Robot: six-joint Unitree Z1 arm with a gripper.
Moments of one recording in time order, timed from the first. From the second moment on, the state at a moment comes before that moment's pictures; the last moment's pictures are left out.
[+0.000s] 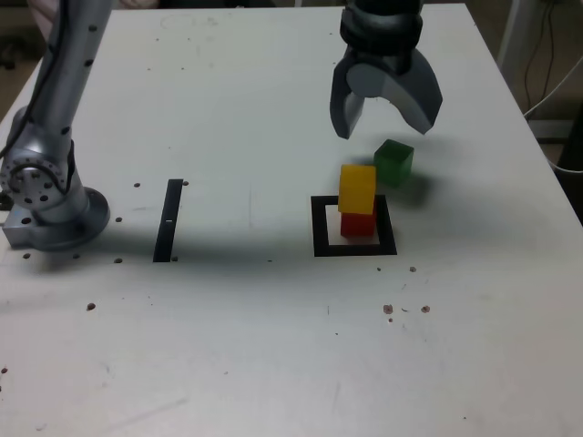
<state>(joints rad) 0.19 2.11 -1.76 1.27 0.10 0.59</state>
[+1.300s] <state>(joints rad) 0.17 2.20 -1.73 1.16 0.08 0.57</state>
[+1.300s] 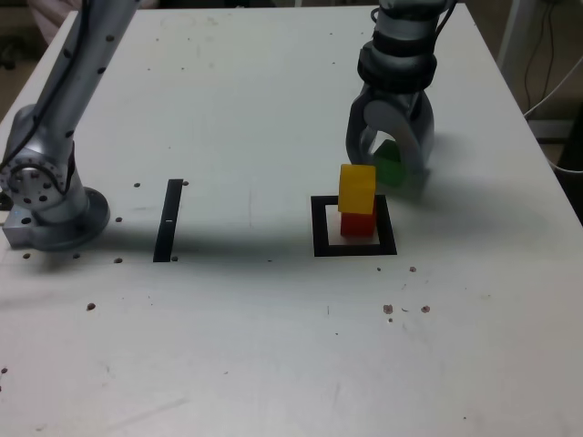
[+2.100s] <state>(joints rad) 0.17 2.11 -1.75 1.19 0.09 0.56</state>
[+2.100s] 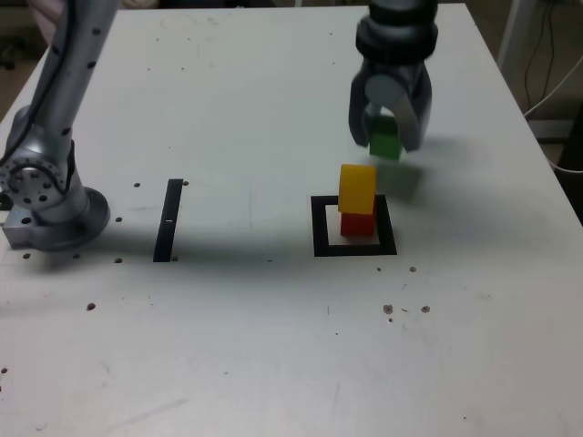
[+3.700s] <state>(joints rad) -0.10 1.91 -1.74 1.41 0.06 0.08</state>
